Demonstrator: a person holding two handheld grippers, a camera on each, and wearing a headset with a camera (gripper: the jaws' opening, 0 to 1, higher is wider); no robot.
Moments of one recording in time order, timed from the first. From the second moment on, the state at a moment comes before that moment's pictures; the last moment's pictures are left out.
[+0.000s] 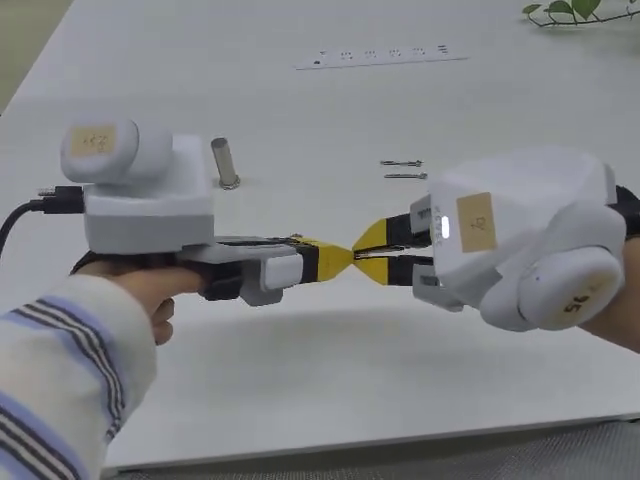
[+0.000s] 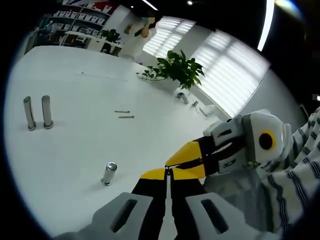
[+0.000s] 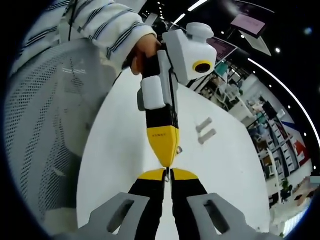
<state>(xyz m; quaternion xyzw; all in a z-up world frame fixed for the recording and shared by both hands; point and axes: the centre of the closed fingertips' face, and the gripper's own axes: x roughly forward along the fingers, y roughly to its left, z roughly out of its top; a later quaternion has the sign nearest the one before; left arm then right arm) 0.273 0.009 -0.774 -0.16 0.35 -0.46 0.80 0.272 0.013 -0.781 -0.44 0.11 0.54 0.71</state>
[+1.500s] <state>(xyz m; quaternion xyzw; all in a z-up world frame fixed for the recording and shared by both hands) 0.220 0.010 -0.788 0.12 0.24 -0.64 0.72 0.220 0.005 -0.794 -0.25 0.21 0.67 0.67</state>
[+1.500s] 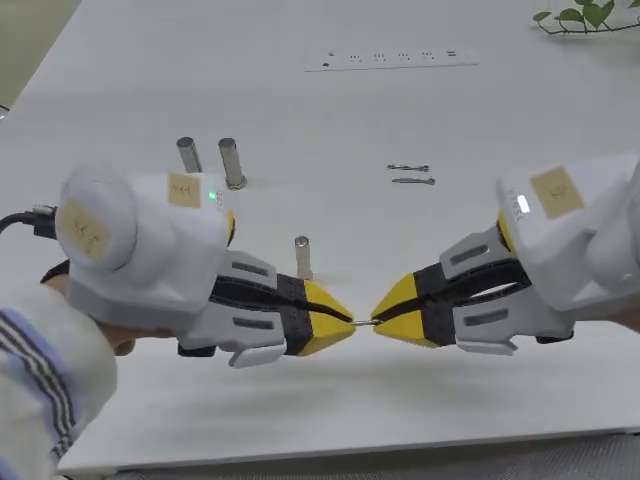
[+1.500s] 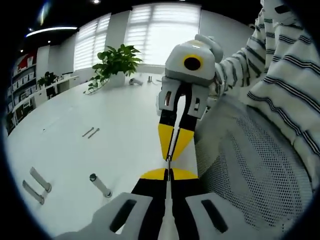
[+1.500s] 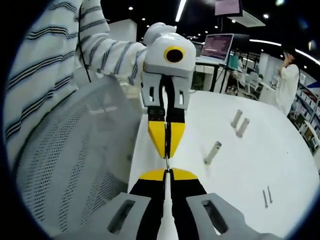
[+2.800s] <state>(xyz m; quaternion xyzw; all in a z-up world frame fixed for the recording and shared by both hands) 0.224 0.007 -0.800 0.16 0.23 -0.63 0.73 0.223 0.003 -0.801 -0.26 0.25 0.65 0.67</state>
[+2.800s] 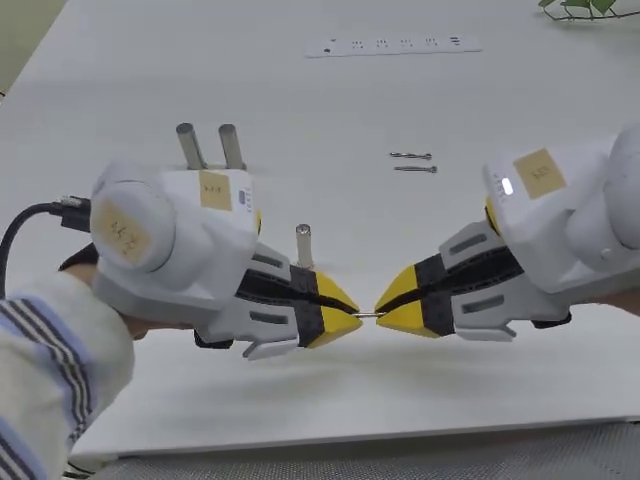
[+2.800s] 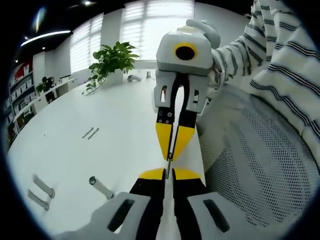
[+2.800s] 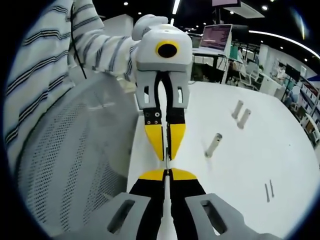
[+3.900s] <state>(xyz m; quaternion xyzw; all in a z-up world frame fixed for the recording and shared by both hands) 0.320 0.044 -0.848 0.08 0.28 -0.46 0.84 0.293 0.004 -0.816 -0.27 0.33 0.55 0.72</state>
